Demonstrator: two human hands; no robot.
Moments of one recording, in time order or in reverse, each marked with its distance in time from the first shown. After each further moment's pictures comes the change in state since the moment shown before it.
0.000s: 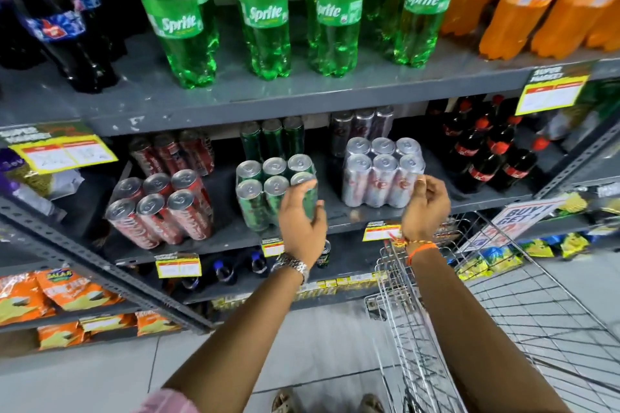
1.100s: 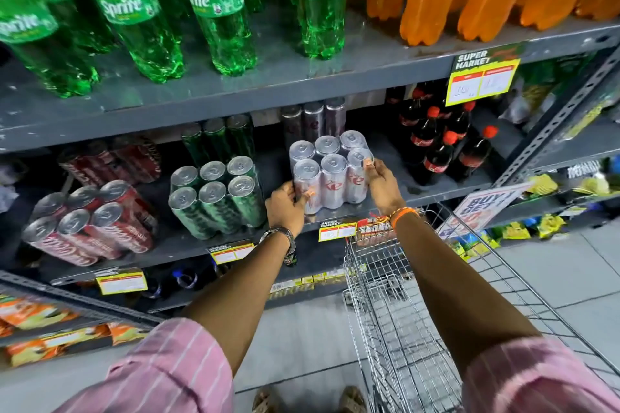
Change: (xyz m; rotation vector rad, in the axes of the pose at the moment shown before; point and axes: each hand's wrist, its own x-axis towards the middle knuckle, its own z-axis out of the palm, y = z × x) left_hand 0.030 -0.012 0.124 -0.009 -0.272 -0.396; right_hand 0.112 0.041 -0.018 -0.257 -0.651 0.197
